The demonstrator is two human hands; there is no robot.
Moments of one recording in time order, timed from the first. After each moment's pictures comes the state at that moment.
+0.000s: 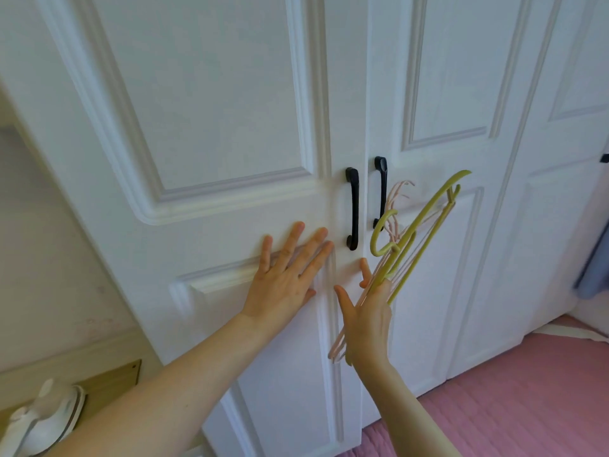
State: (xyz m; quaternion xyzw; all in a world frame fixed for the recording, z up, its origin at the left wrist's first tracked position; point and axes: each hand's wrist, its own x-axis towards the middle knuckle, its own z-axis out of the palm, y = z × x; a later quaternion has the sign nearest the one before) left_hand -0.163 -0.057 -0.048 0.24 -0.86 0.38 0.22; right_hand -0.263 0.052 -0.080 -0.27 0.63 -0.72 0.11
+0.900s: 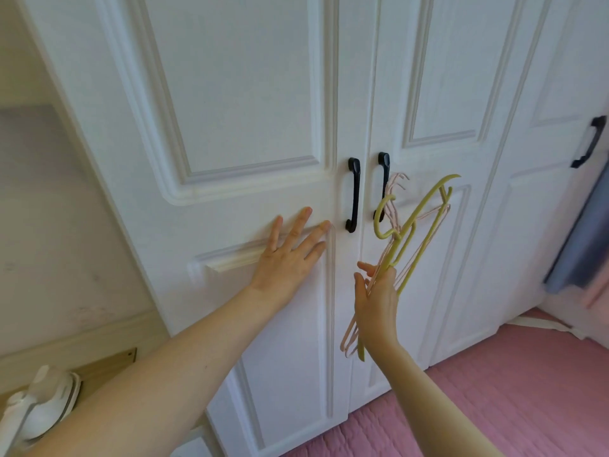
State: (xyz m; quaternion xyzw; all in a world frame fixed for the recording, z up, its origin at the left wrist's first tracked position) left_hand -0.150 -0.047 -0.026 0.23 -0.90 0.34 0.11; right_hand -0.262 0.065 -0.085 -0.31 0.72 -0.62 0.03
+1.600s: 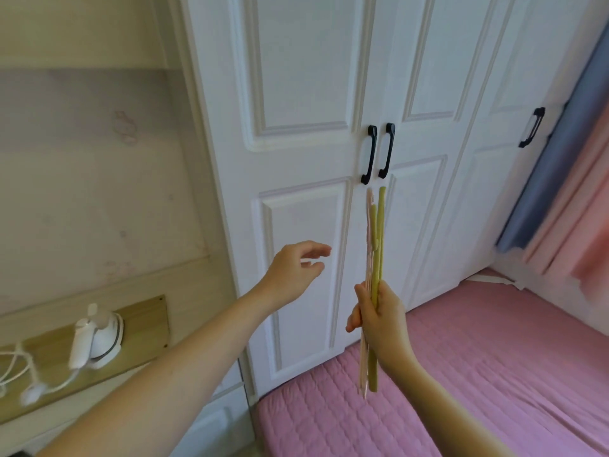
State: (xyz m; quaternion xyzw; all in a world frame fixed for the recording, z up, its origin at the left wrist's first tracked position) left_hand 0.015 0.059 -0.036 0.21 -0.84 -0.44 0.25; right_hand -0.079 0.208 -0.087 -0.33 0.68 -0.63 0.16
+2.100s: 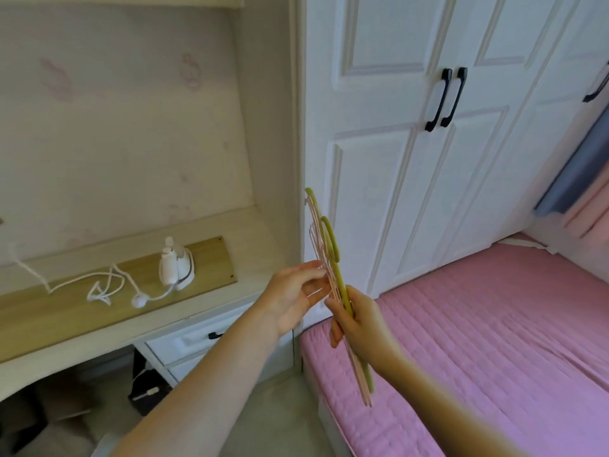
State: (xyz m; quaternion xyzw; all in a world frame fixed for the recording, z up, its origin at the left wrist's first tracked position) left_hand 0.194 0.095 -0.093 0.32 -0.38 -0.84 0.23; right_hand 0.101 0.211 -0.133 -0.46 0.68 -0.51 0.28
